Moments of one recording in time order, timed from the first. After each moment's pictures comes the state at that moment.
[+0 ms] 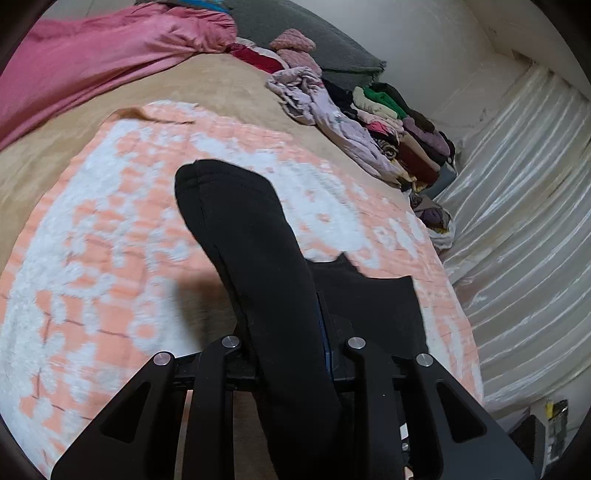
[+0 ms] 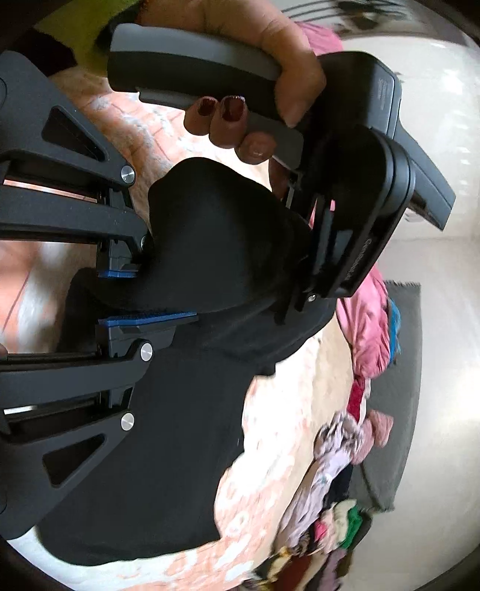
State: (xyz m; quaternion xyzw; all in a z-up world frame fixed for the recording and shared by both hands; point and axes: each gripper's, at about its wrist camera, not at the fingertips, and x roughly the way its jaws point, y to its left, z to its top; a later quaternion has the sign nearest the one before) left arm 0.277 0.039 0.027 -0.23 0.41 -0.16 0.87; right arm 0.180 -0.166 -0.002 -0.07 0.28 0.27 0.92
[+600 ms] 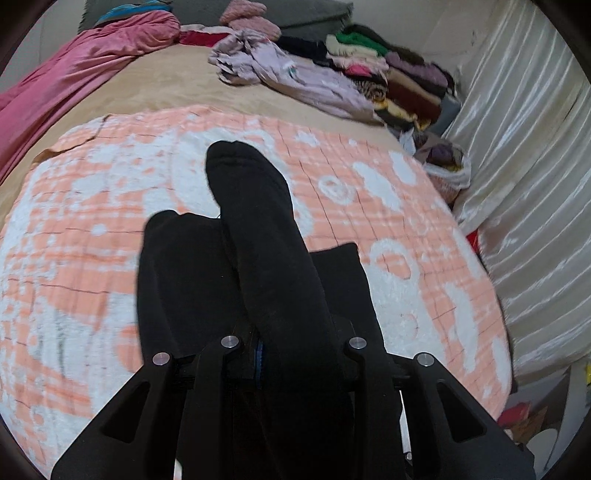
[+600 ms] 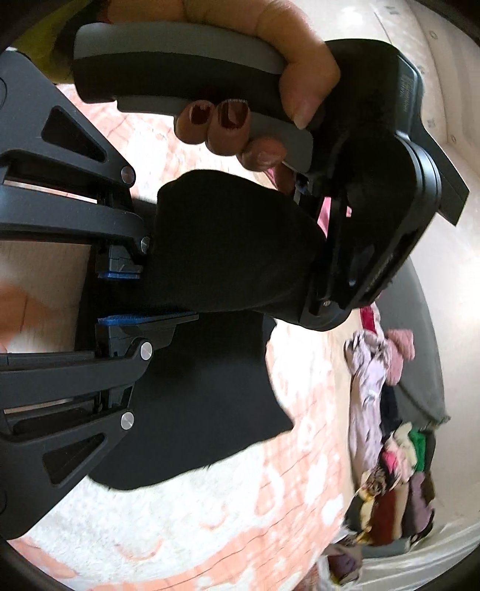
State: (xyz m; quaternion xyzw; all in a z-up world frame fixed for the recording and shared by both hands) left arm 0.315 -0.163 0.044 -0.10 0.47 -0.16 0.86; right arm 0.196 -0.311 -0.012 0.09 0.31 0.20 0.93
